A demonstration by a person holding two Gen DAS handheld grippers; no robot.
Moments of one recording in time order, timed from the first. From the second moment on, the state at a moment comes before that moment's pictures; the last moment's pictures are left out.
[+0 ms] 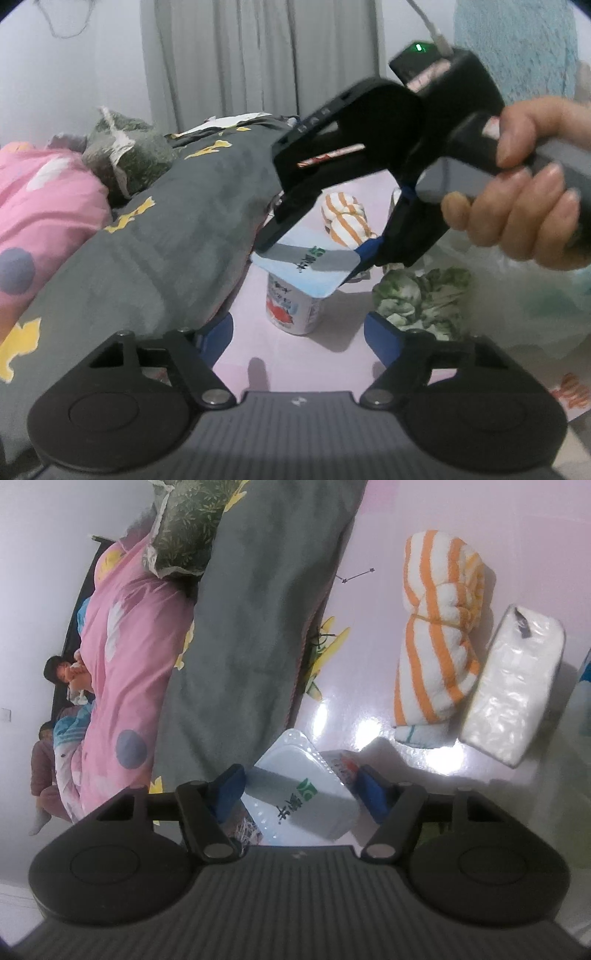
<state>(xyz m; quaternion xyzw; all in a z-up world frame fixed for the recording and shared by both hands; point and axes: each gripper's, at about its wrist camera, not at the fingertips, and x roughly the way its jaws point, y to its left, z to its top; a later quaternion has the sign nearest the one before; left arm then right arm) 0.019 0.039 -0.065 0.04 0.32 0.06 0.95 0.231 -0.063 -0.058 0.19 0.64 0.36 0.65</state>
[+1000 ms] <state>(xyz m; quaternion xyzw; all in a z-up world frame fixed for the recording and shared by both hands) 0.036 0.035 -0.019 0.02 0.26 0.03 0.96 0.202 -0.116 -0.007 0.26 0.58 0.39 0.66</state>
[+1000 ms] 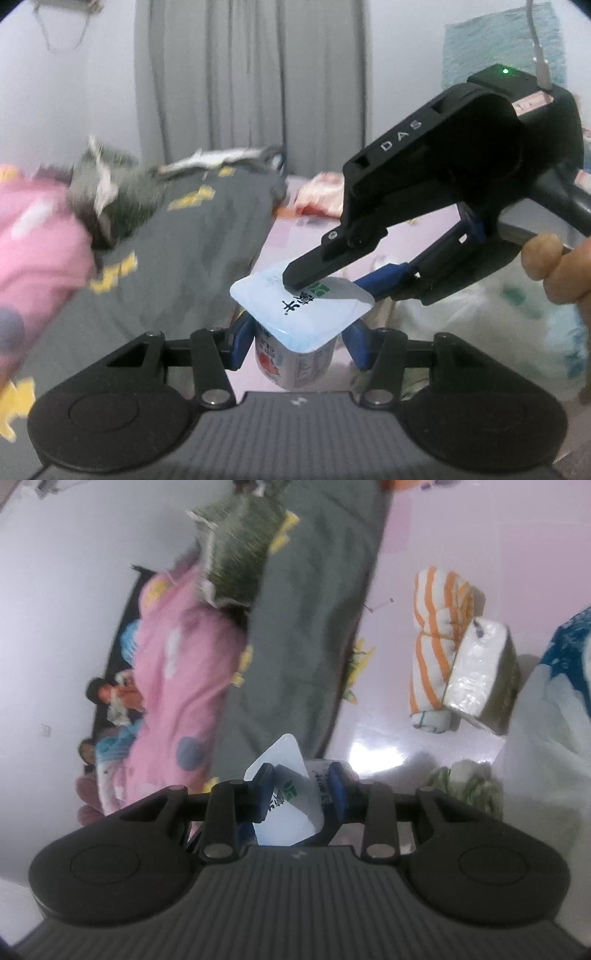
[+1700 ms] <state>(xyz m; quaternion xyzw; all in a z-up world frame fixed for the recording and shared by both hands) 0.112 -0.226 0.047 0.12 0.31 -0.32 0.89 0.122 -0.458 0.069 0.42 0.45 0.19 0.76</state>
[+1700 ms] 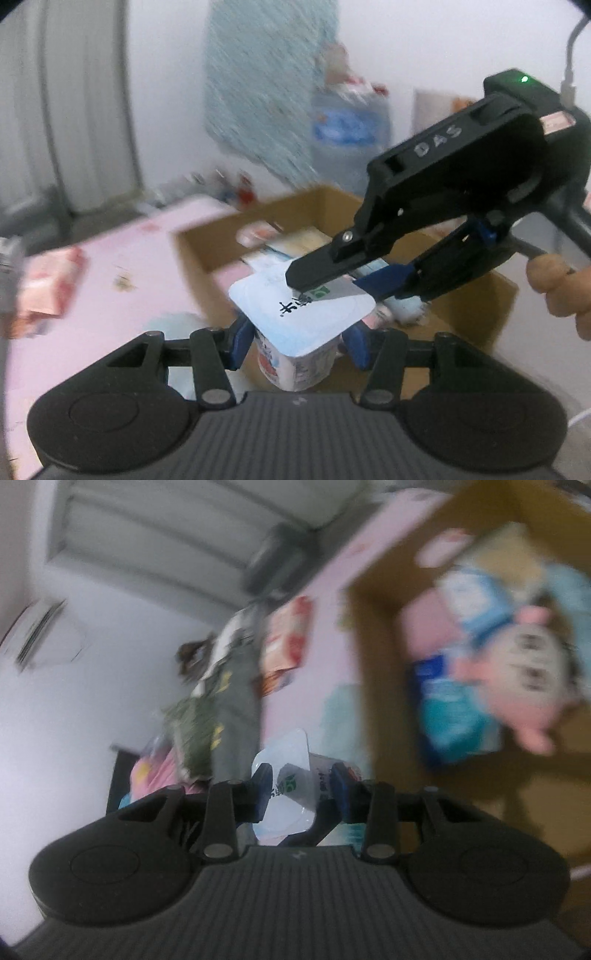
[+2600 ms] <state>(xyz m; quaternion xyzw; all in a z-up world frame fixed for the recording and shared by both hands) 0.114 -0.201 0.042 0.09 0.36 -0.31 0.88 0.133 -0.511 -0.055 0.44 0.57 0.11 0.69</state>
